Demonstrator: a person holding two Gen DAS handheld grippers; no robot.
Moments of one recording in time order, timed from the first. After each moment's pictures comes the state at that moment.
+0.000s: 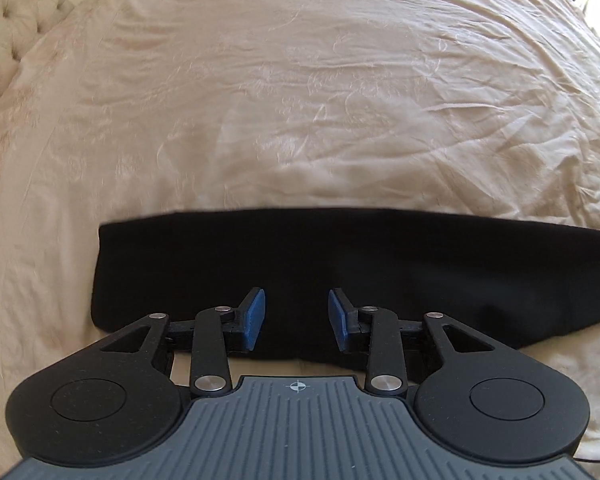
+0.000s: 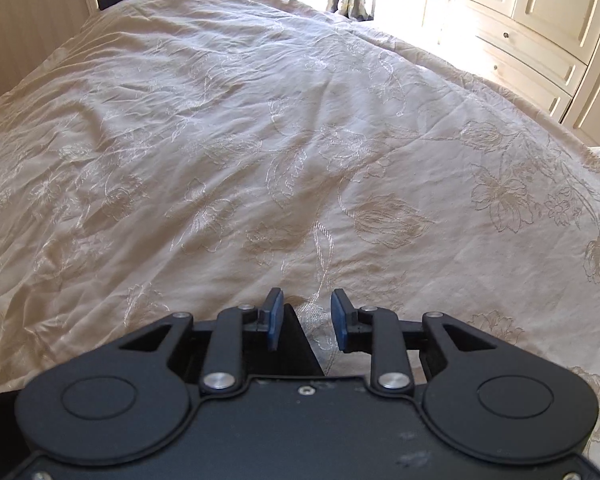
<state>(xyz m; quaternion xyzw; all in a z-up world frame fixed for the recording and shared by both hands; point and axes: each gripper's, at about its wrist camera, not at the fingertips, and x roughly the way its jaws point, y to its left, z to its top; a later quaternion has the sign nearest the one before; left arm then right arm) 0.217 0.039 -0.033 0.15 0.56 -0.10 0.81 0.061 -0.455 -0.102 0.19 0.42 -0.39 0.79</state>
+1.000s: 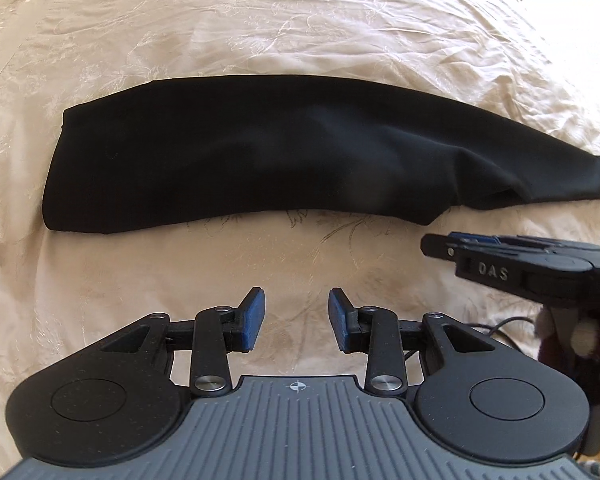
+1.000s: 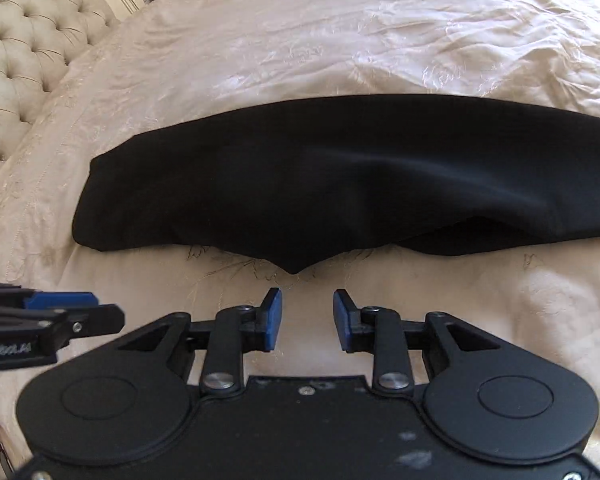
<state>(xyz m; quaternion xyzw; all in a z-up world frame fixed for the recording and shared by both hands) 0.152 0.130 -0.074 0.11 0.57 -0.22 0.78 0.133 -0.043 -0.149 0.20 0.52 -0.04 0.83</state>
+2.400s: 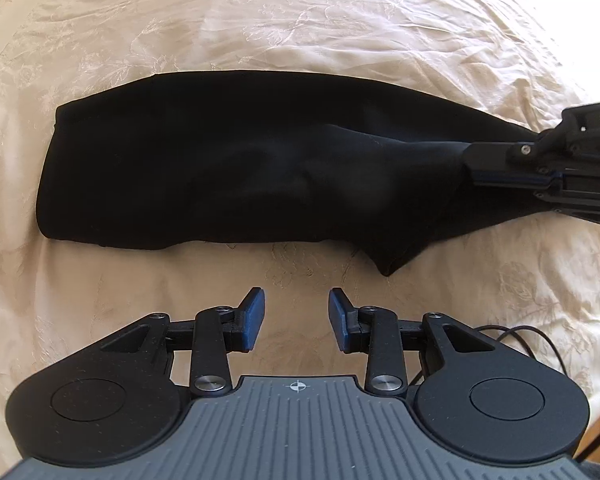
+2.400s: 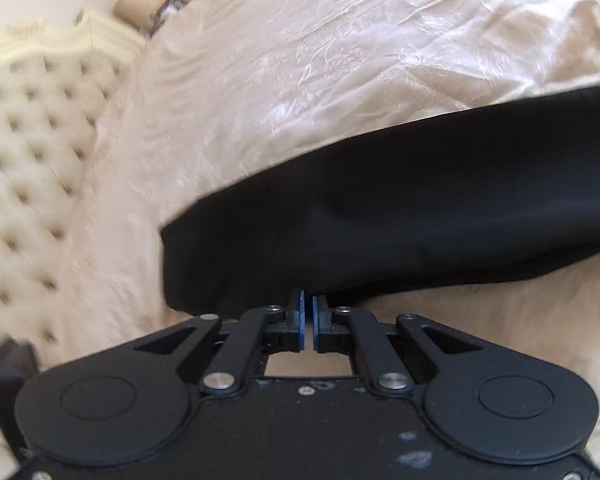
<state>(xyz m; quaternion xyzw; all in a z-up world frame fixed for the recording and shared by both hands) 0.179 0.134 -0.086 0.10 0.59 -0.22 0.77 0.177 -0.095 -0.115 0.45 0.49 0.01 0.75</state>
